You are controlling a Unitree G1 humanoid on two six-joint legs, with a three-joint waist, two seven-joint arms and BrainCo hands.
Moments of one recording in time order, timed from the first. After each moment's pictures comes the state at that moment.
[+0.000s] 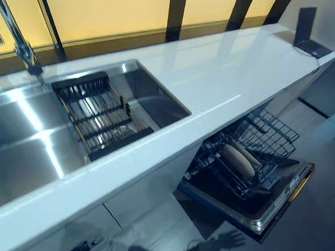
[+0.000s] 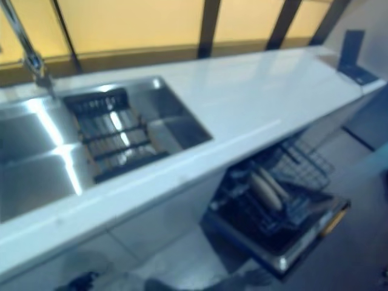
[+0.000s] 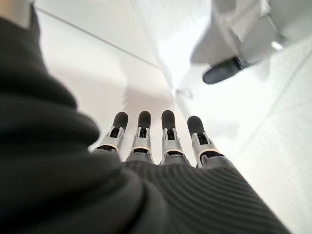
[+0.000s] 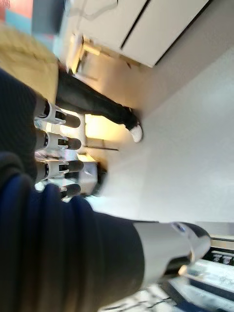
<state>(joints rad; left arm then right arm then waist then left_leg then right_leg) -0.15 0.56 -0.13 1.20 -0.40 -0.01 -0.11 -0.02 -0.85 -0.09 1.09 -0.09 0.16 -0.07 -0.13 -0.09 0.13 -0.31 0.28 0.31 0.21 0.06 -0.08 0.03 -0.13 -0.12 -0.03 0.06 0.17</state>
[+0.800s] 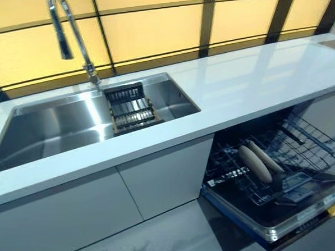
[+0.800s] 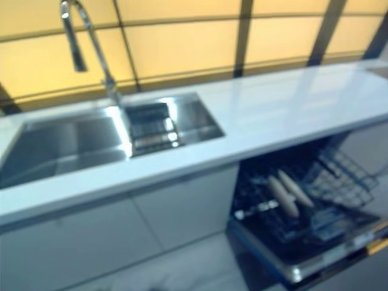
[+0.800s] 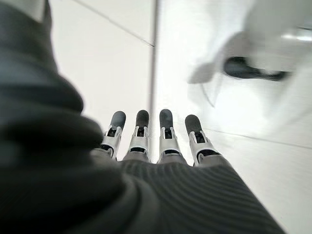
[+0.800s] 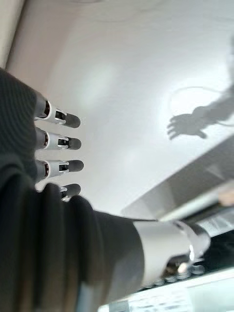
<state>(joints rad) -0.01 0.41 -0.01 1.19 -0.52 -0.05 -0.16 -0.01 -0.60 -0.20 1.23 0.46 0.24 -0.05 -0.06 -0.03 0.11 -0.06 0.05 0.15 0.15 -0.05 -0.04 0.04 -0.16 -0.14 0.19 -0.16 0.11</state>
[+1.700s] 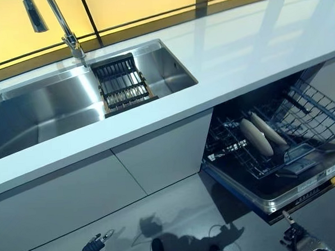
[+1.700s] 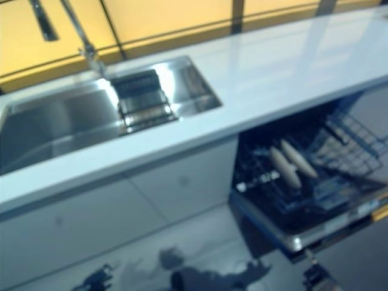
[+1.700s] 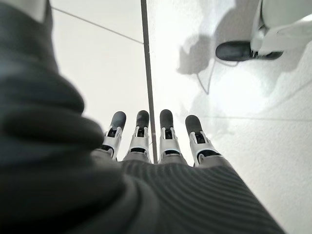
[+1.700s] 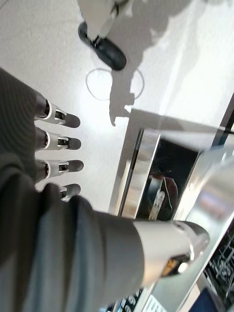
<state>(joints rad) -0.09 0.38 -0.06 1.18 -0.55 -0.09 -0.13 -0.21 -0.54 -0.20 1.25 0.98 0.17 -0.10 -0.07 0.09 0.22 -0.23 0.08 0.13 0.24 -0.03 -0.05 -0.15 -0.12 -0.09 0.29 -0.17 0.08</state>
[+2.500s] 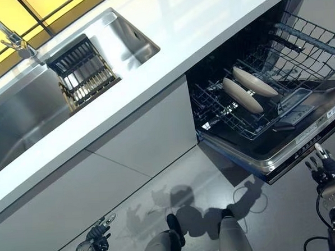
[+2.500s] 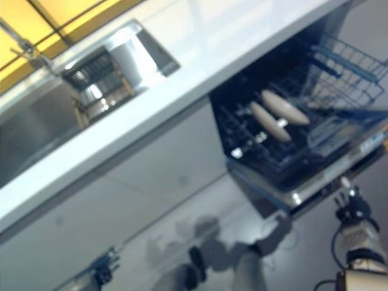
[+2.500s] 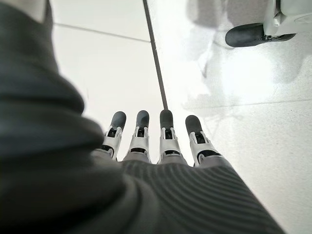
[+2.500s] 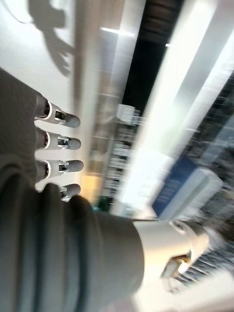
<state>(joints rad) -0.10 0.36 -0.07 1.10 -0.66 -0.08 -0.13 -0.46 -0.75 -0.21 1.12 1.04 -0.01 0.16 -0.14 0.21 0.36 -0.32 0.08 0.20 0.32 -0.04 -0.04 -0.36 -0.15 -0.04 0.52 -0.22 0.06</state>
